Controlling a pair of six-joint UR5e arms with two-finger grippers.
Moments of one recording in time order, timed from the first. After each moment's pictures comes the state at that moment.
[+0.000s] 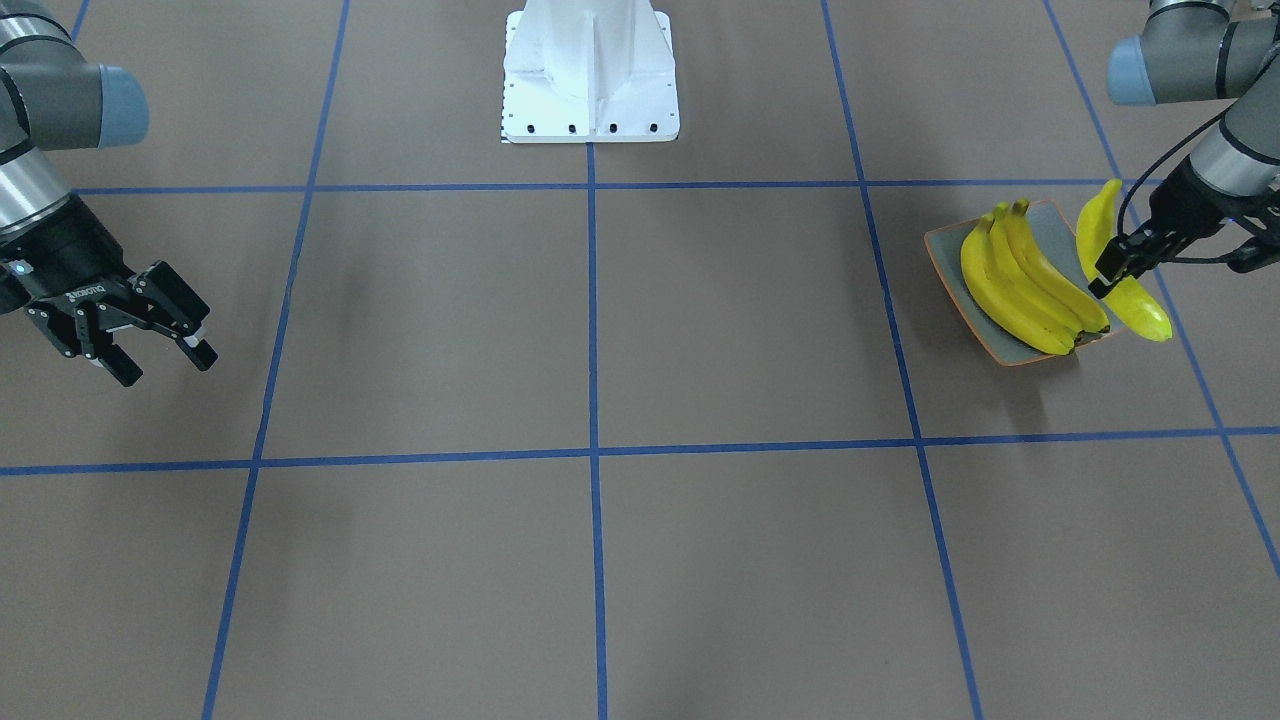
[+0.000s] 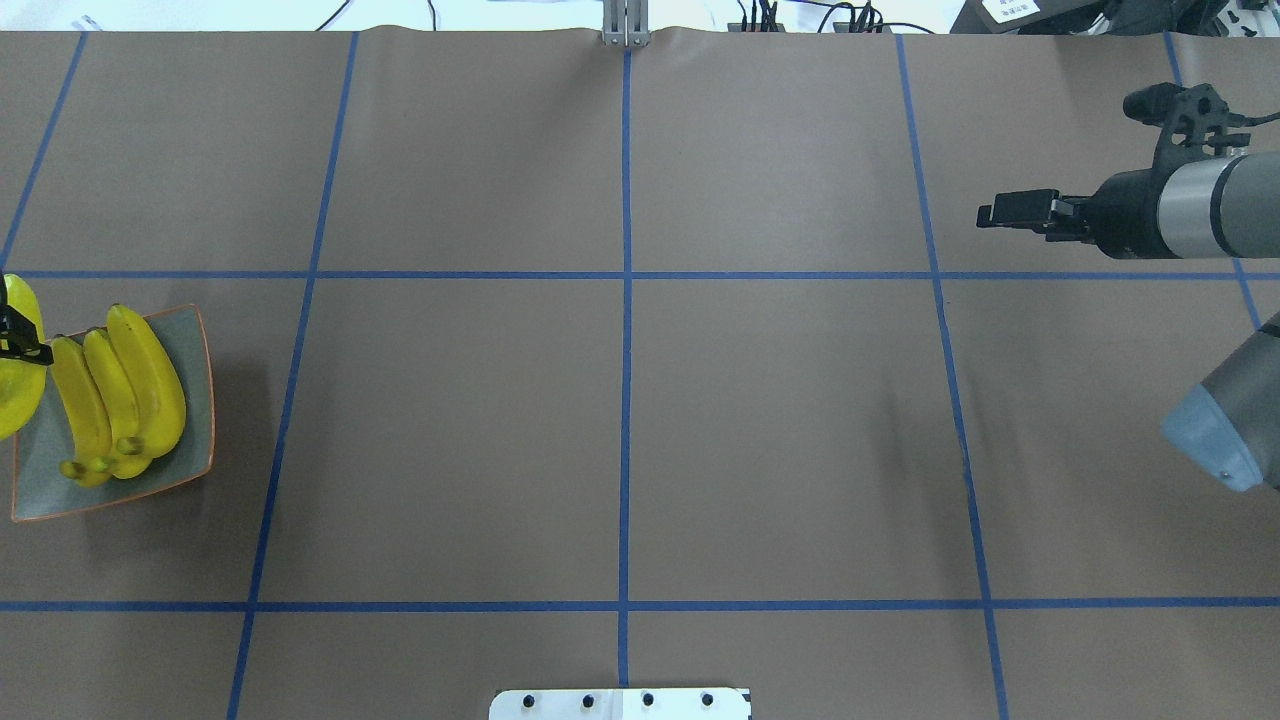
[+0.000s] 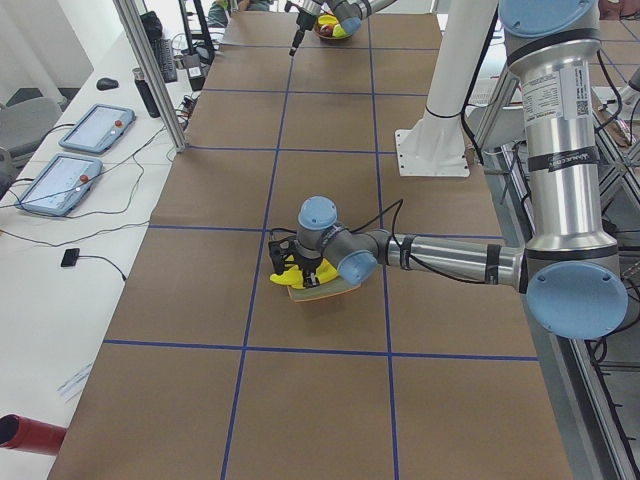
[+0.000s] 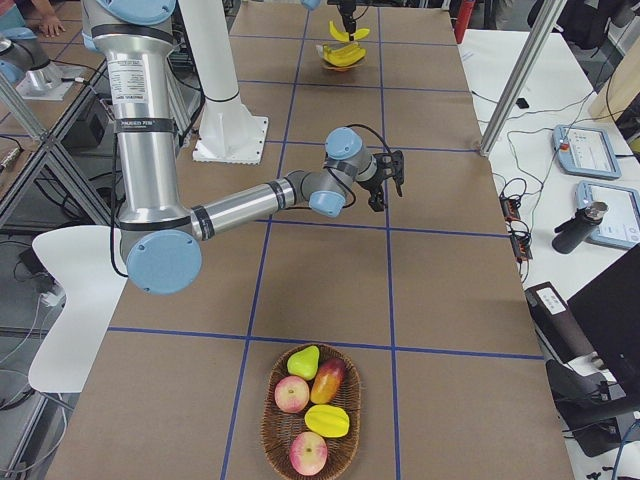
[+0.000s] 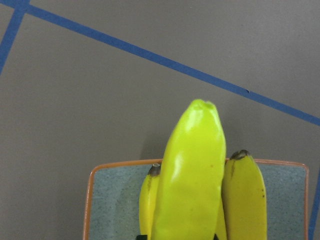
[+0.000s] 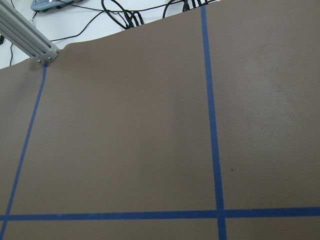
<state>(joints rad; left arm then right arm) -1.05 -1.39 -1.77 -2.17 -2.14 -1.13 0.96 -1.49 1.79 -0.76 1.96 1.14</state>
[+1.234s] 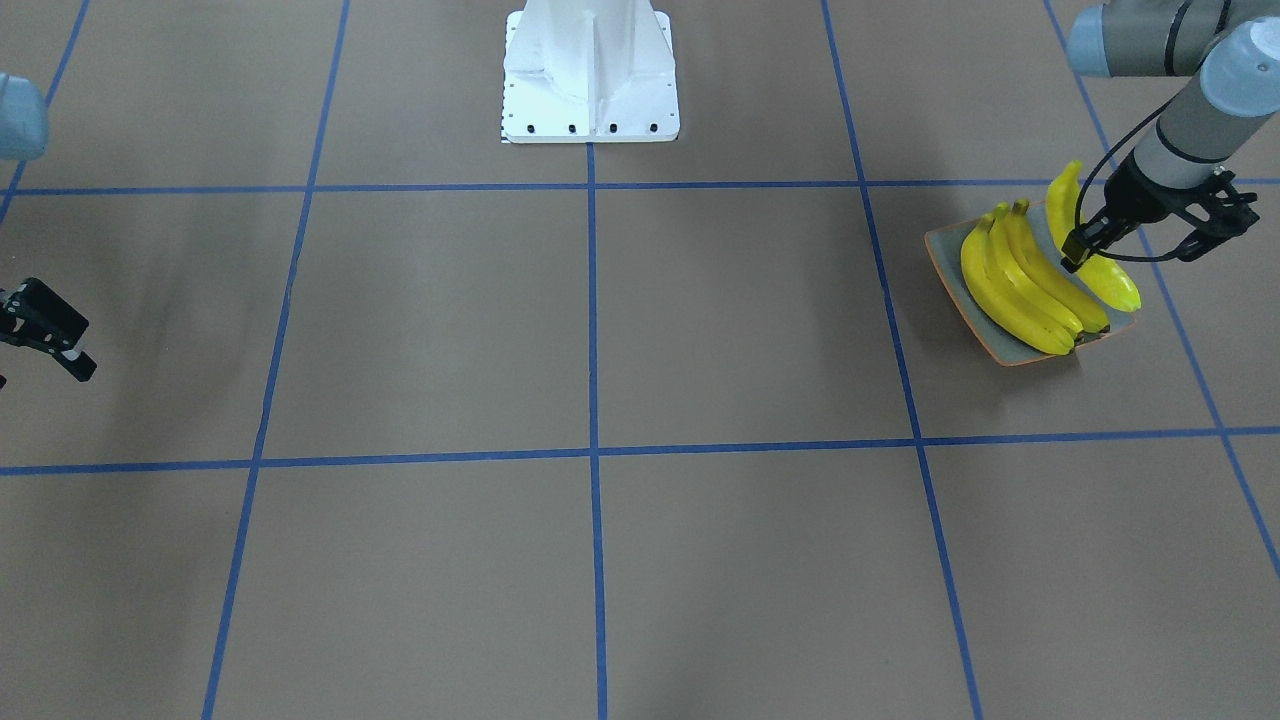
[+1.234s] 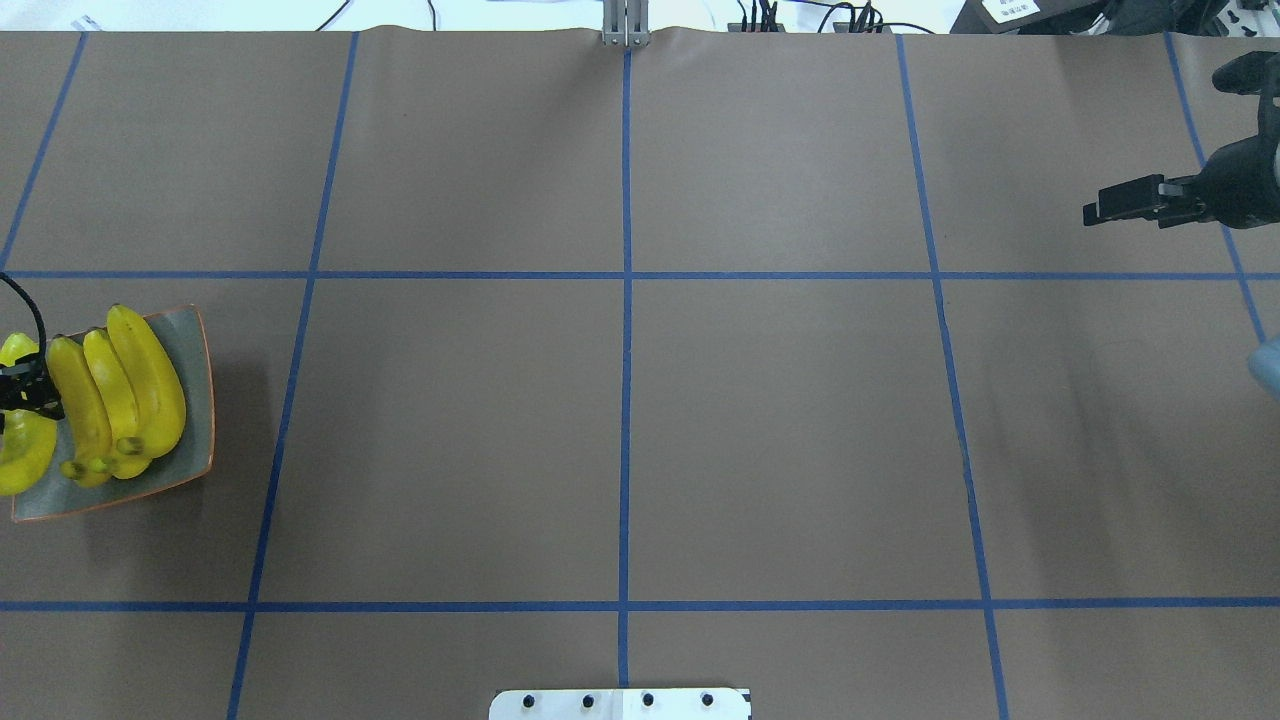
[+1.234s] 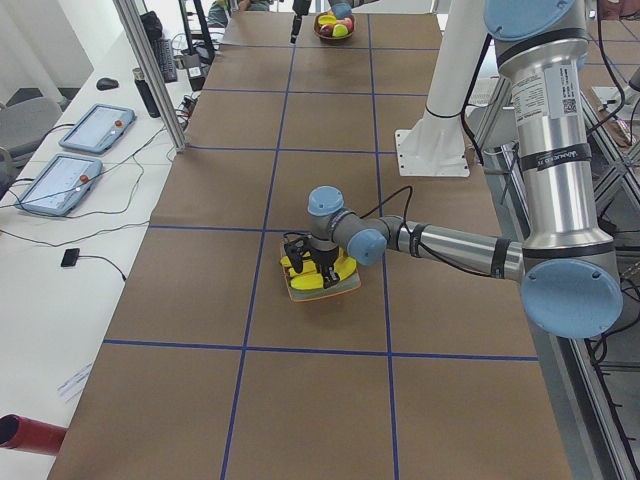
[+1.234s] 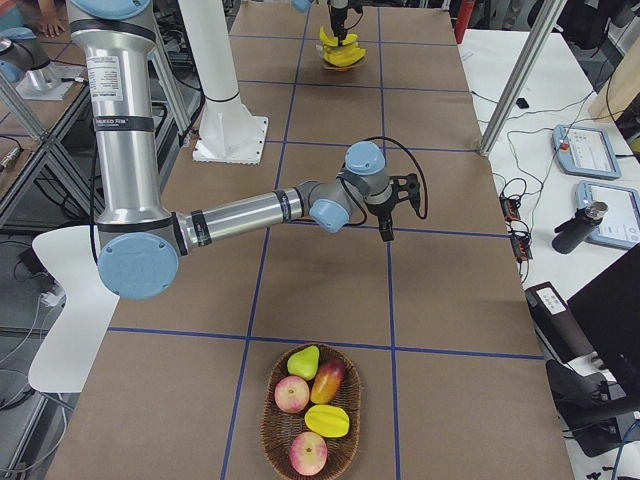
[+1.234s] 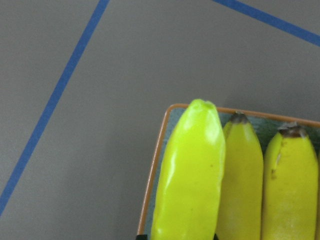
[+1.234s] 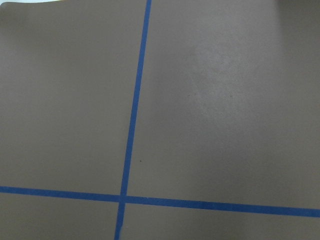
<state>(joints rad) -0.93 -1.36 -1.87 -1.97 -2.11 -1.26 1.14 -1.51 1.76 -0.97 2.16 0.80</state>
